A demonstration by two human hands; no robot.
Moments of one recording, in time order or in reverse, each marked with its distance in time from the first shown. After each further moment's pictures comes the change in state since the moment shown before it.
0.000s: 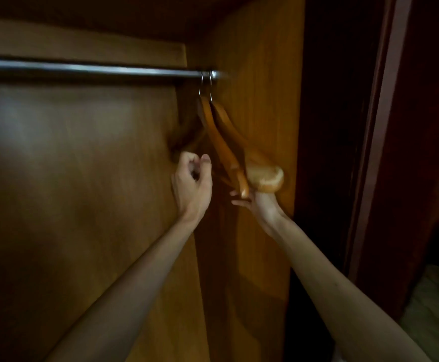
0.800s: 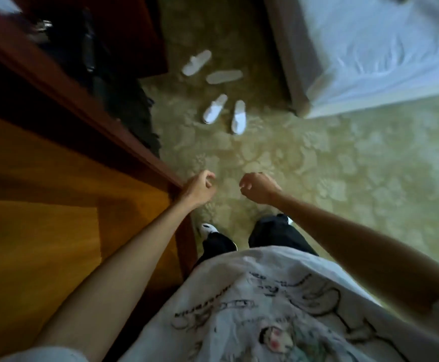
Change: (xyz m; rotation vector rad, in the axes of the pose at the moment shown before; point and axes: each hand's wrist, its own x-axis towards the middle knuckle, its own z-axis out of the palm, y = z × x) left_hand -0.608 -0.047 0.039 0.184 -2.137 -0.425; right_hand -0.589 0.248 -0.144 -0.823 0.533 1.268
